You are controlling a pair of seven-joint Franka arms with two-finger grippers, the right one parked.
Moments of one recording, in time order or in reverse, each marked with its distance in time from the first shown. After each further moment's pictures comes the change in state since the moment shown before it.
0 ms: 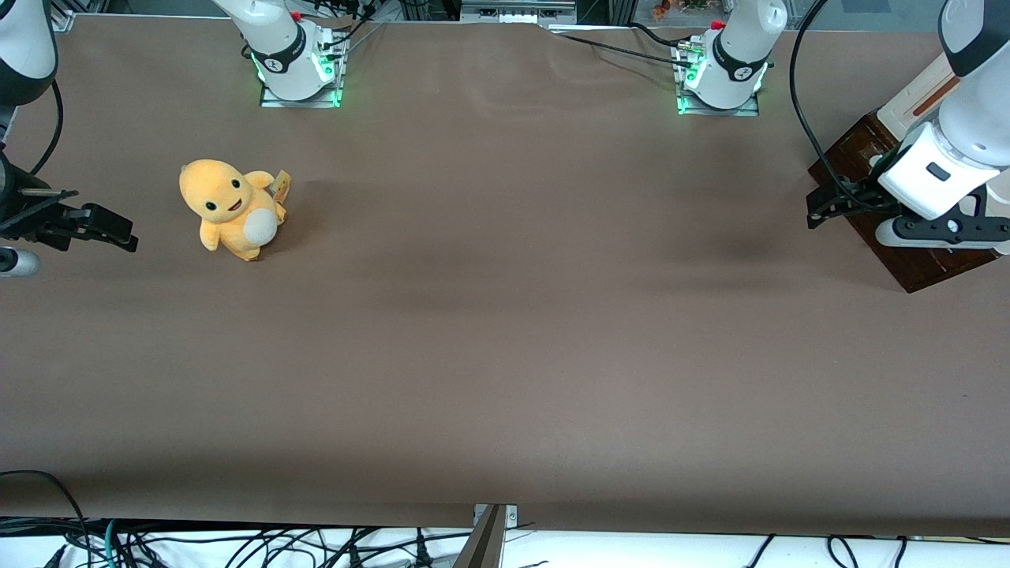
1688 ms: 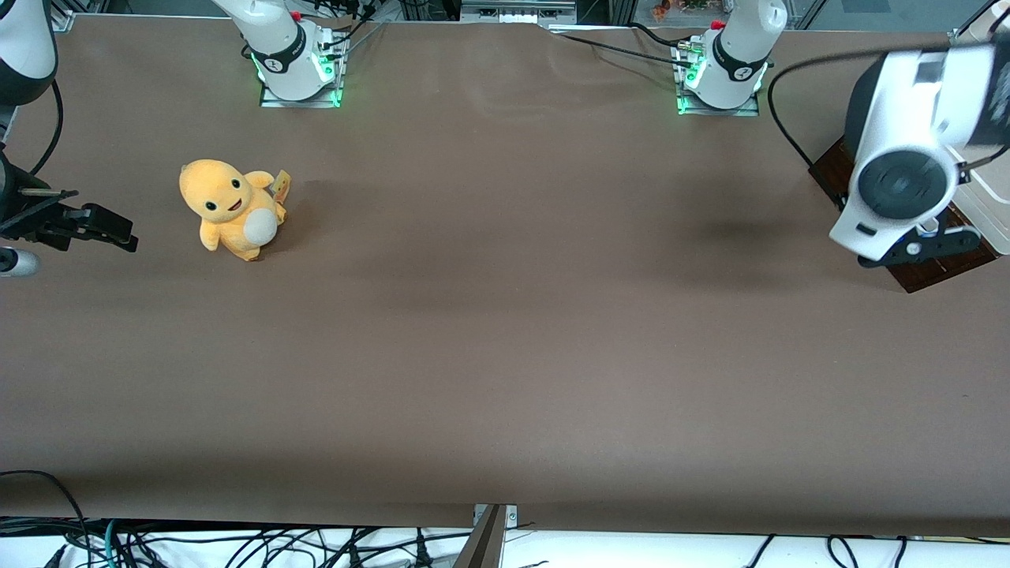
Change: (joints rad) arm 0.019 0.195 -0.121 -0.005 0.634 -0.448 -0.298
